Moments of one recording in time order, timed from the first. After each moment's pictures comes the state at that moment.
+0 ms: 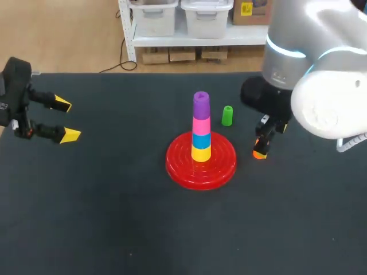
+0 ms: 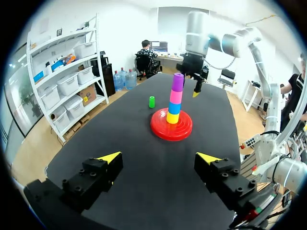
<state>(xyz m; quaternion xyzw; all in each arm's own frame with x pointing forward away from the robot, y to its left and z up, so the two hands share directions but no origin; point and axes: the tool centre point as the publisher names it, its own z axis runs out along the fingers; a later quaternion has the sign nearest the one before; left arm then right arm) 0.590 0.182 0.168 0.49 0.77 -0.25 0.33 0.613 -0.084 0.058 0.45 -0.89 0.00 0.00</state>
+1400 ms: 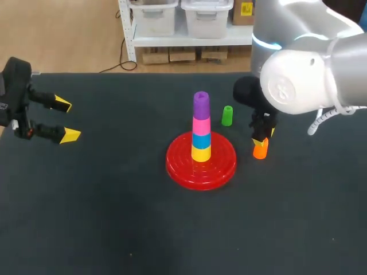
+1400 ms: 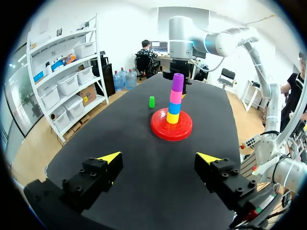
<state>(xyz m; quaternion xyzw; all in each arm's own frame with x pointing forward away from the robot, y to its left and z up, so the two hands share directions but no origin) 0.590 0.182 0.168 0.49 0.77 -0.25 0.33 0.648 -0.078 0.028 0.44 -0.90 -0.01 0.05</state>
